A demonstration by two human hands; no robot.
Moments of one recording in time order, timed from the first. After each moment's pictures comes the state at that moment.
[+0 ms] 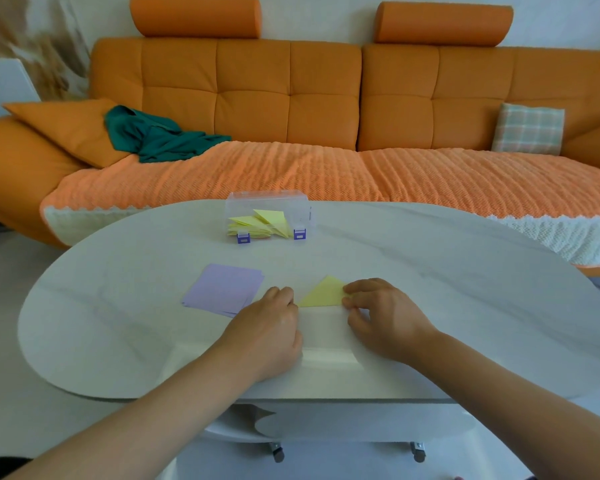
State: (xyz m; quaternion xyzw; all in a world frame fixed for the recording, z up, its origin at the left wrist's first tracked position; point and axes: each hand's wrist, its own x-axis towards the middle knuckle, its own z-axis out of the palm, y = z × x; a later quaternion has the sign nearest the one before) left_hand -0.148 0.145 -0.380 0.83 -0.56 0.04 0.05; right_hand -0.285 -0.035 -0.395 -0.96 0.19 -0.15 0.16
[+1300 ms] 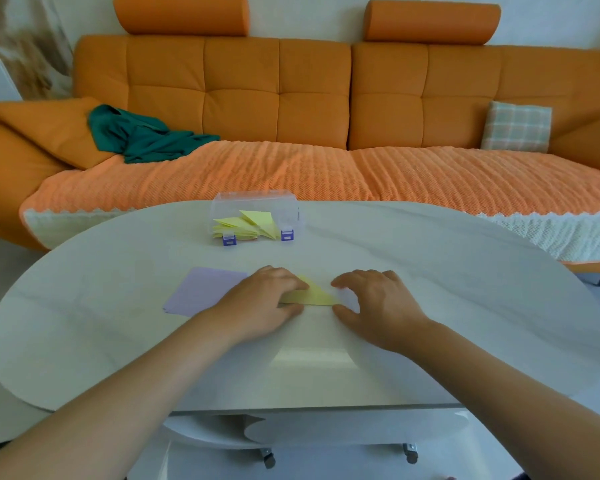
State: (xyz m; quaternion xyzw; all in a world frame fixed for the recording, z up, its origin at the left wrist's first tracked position) left_hand -0.099 0.099 -0.386 0.78 -0.59 -0.06 0.17; right_hand -0.278 -0.054 -0.387 -0.97 0.20 -0.12 0.06
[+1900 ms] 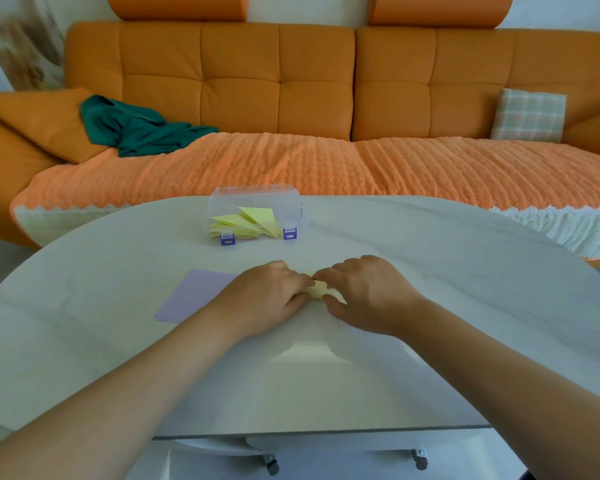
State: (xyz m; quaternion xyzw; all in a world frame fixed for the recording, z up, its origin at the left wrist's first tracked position) left_hand -0.088 0.087 -0.383 0.73 -0.66 0.05 0.16; right_hand -0.238 -0.064 -0.376 -0.99 0.05 -0.12 -0.04
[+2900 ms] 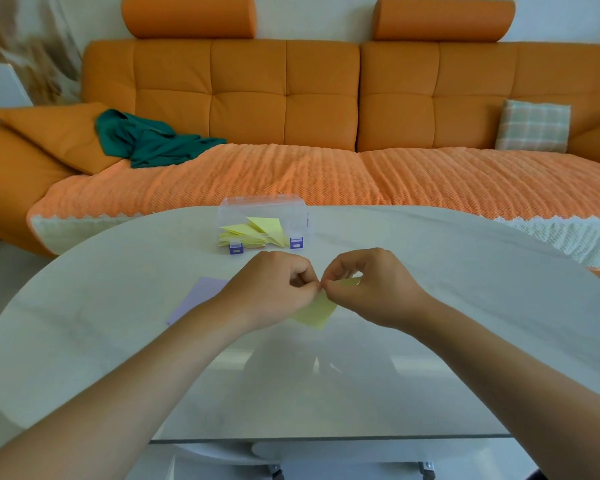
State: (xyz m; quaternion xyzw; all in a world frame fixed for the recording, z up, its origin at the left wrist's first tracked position) left_hand -0.112 0.097 -0.330 0.79 -0.50 -0.12 0.34; right_hand -0.243 -0.042 -0.336 -0.89 0.19 -0.18 0.37
